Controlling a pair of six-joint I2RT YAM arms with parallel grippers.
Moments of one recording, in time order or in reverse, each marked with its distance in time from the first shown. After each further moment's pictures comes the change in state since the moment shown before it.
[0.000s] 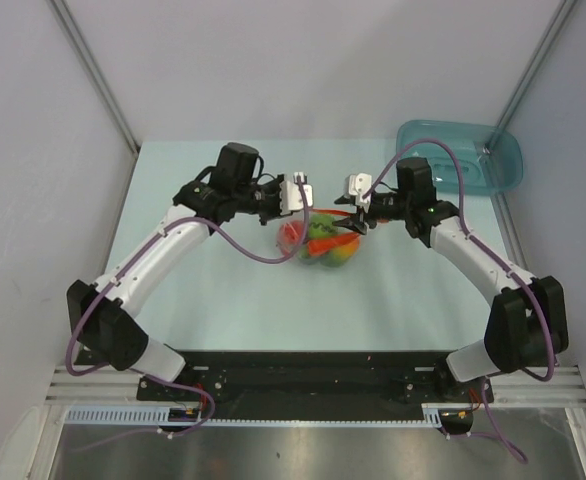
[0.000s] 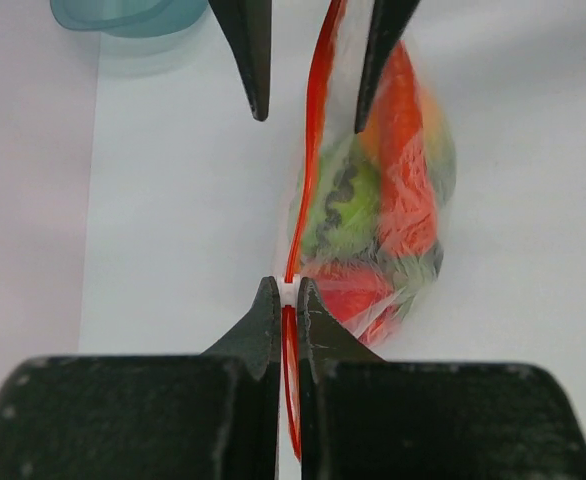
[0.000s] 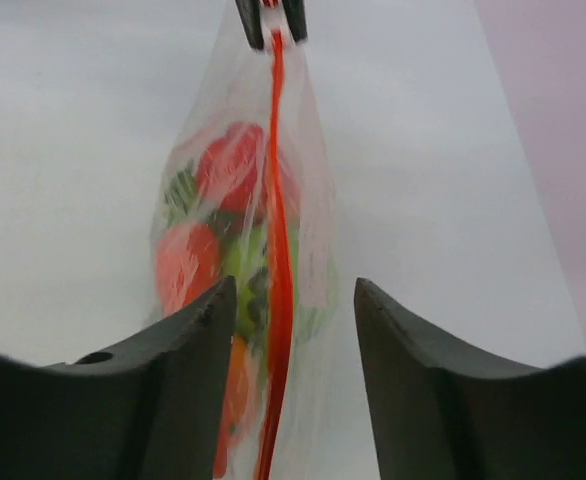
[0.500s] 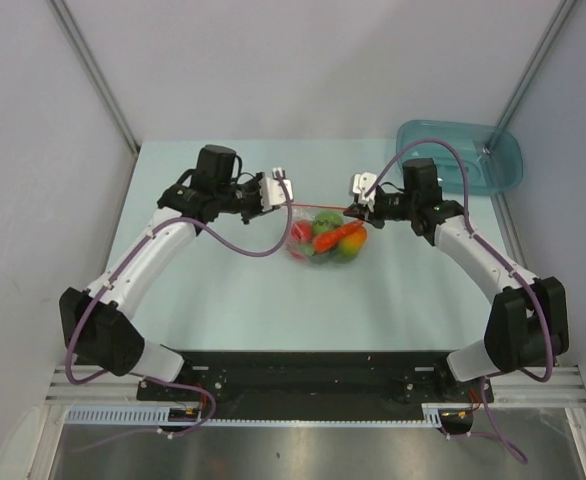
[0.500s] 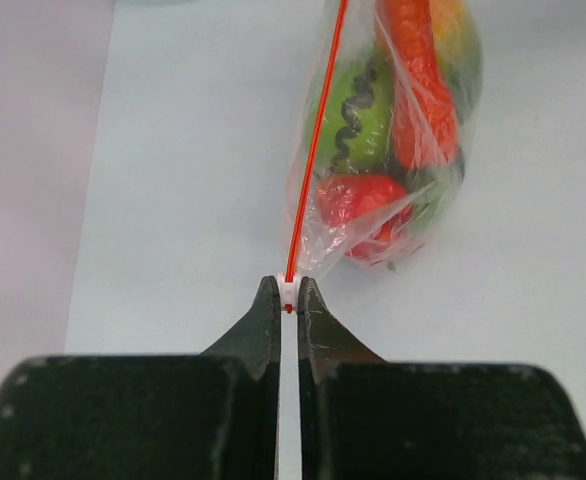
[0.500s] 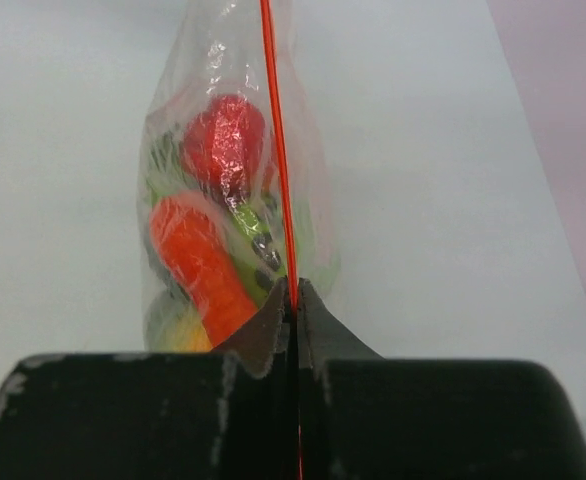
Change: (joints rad) left arm 0.109 -0.048 -0.091 0.023 -0.001 0.006; right arm -0.042 0.016 -0.001 -0.076 0.093 -0.046
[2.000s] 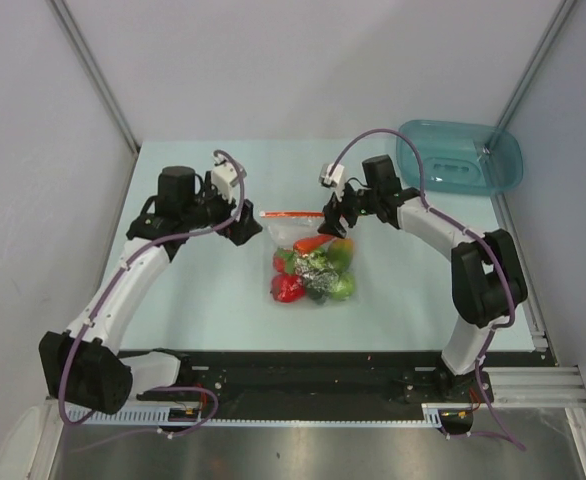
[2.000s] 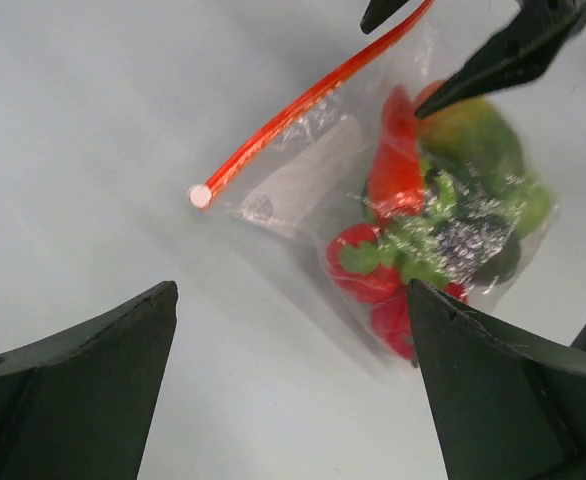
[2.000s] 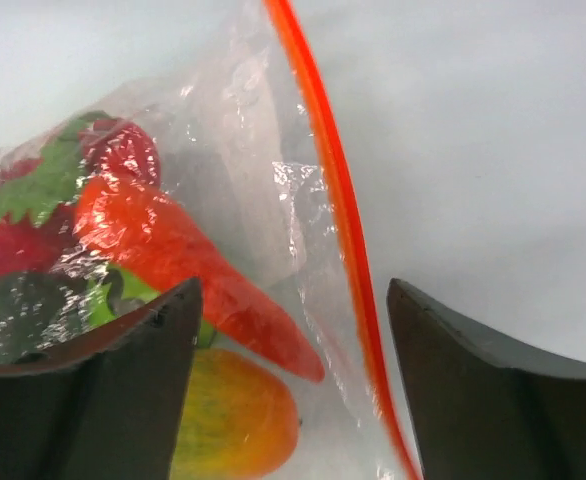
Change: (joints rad) left arm 0.183 -0.249 -0.320 0.174 -0.064 -0.673; right arm 0.108 0.317 0.165 0.000 0.122 0.301
